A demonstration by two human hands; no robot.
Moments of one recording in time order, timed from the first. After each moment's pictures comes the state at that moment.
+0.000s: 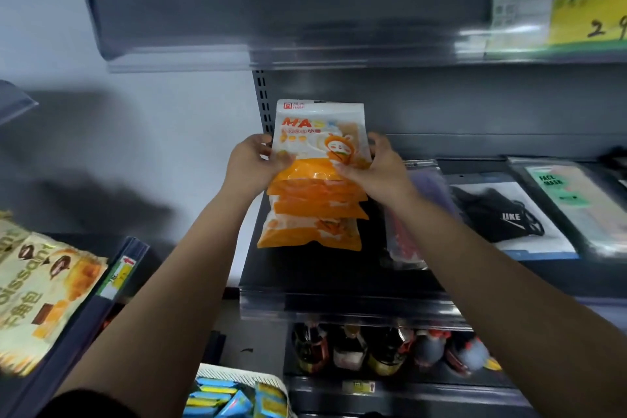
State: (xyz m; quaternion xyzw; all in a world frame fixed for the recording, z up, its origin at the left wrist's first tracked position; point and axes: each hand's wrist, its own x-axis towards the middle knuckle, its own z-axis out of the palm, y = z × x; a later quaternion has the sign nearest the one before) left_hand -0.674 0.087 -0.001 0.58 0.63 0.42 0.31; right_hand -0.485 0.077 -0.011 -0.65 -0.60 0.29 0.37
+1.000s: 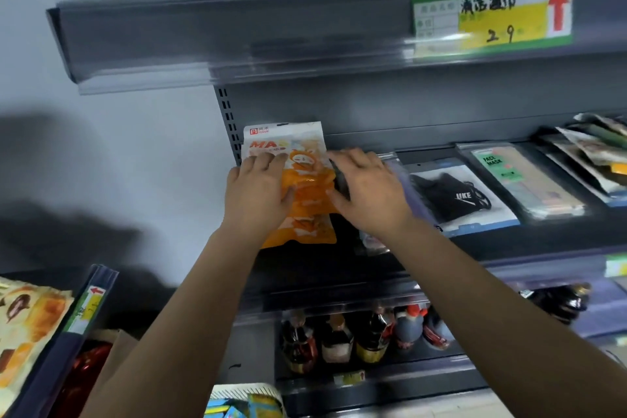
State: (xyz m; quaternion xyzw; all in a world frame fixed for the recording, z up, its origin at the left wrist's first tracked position) left_hand -0.646 0.051 -0.015 0.80 0.58 0.16 -0.05; right_hand -0.475 0.016 -0.008 -0.63 -0.75 -0.03 0.22
